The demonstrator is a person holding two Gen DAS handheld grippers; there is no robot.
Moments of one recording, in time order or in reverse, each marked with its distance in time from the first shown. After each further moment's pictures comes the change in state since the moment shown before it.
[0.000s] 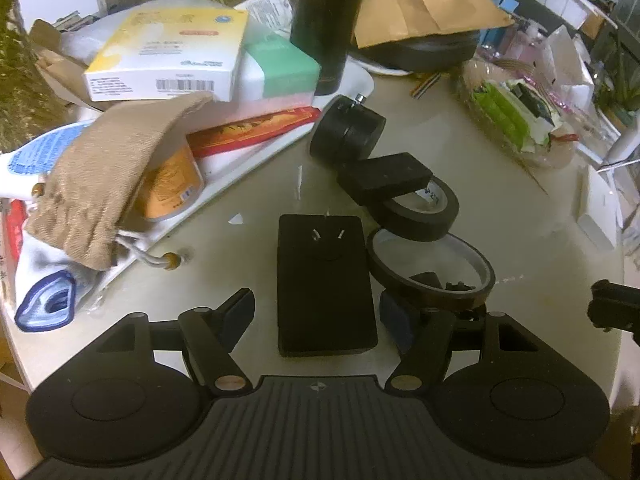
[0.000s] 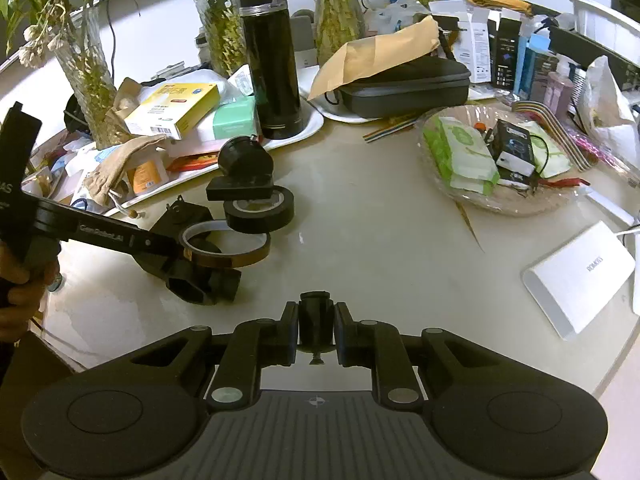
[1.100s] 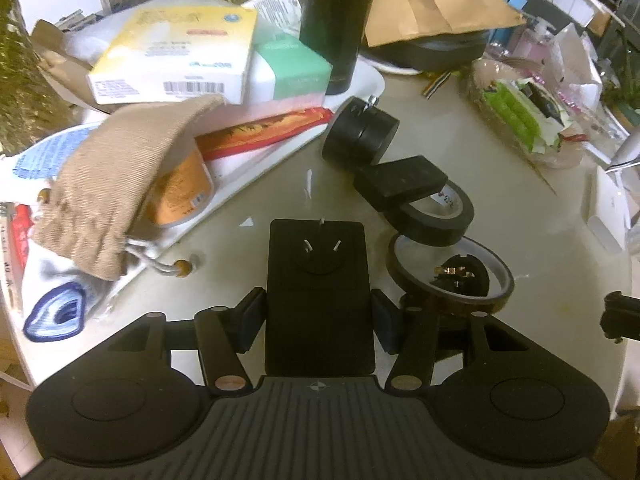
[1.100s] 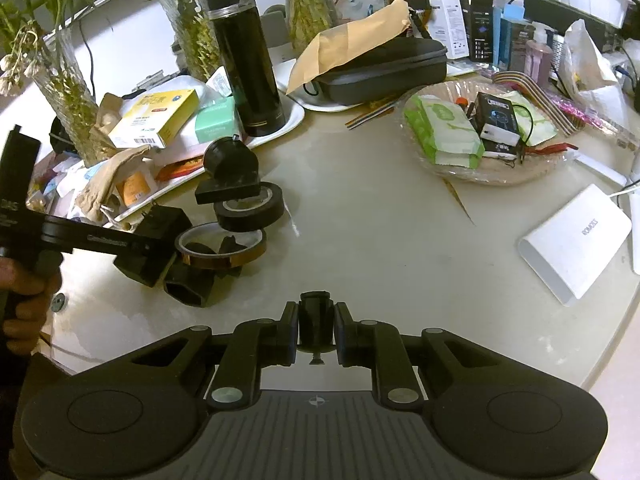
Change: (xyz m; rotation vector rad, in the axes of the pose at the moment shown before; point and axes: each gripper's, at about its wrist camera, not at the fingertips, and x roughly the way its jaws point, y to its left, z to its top) left arm -0.004 0.009 0.005 -0.003 0.003 0.014; right arm -0.003 -0.006 -0.001 0.103 0.027 -0.002
